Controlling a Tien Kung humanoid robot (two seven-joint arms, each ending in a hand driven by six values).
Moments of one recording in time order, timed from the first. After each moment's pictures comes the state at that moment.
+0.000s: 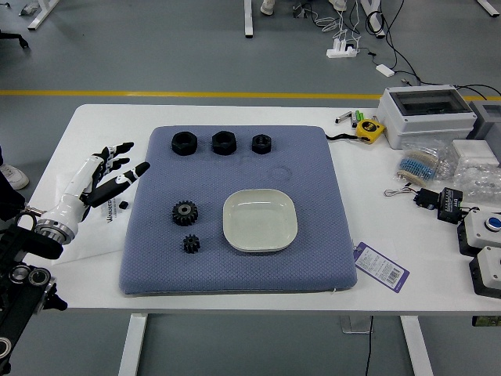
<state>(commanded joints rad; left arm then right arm) -0.29 0.22 -1.36 -1.31 1.73 -0.07 0.05 0.14 -0.25 0.38 0.28 0.10 -0.24 -0.04</state>
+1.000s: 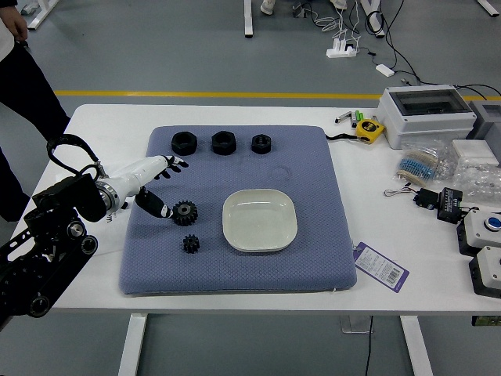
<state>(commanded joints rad) -0.56 0.27 -1.05 -1.21 1.98 -0.26 0.17 0.15 -0.25 0.38 0.28 0.11 -0.25 -0.03</state>
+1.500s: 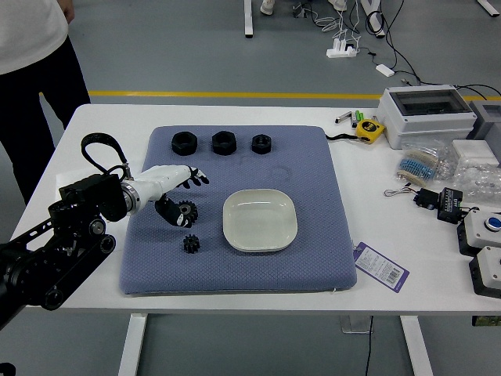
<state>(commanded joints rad) -0.65 0.26 -0.91 -1.12 1.97 -0.27 0.15 0.15 -0.25 0.38 0.28 0.11 -0.25 -0.03</state>
